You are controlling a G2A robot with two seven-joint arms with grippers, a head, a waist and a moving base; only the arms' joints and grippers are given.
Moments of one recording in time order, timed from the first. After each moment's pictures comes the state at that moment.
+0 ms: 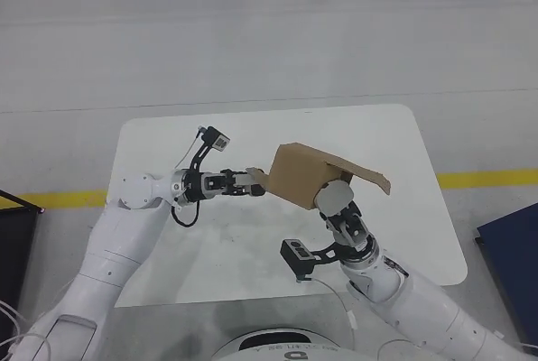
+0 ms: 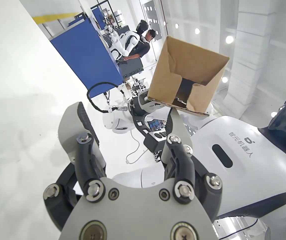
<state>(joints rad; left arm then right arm) 1.07 -1.14 -1.10 -1.35 -0.63 -0.46 -1.27 -1.42 -0.93 0.76 -1.84 3.07 1.01 0.45</state>
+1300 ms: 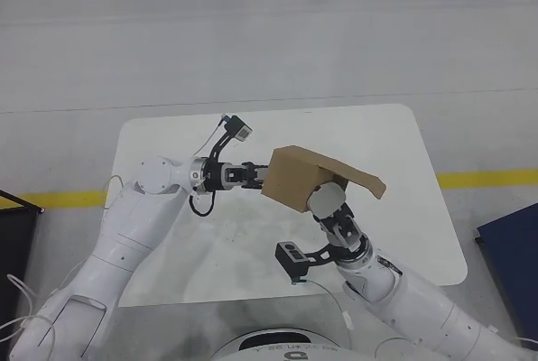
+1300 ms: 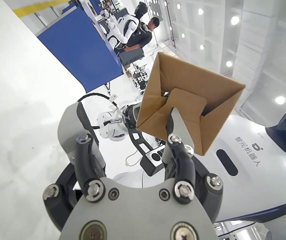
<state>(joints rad) 0.96 -1.18 -0.99 -1.33 -0.61 -0.46 -1.25 -1.38 -0.94 0.70 -1.82 3.07 1.01 0.46</state>
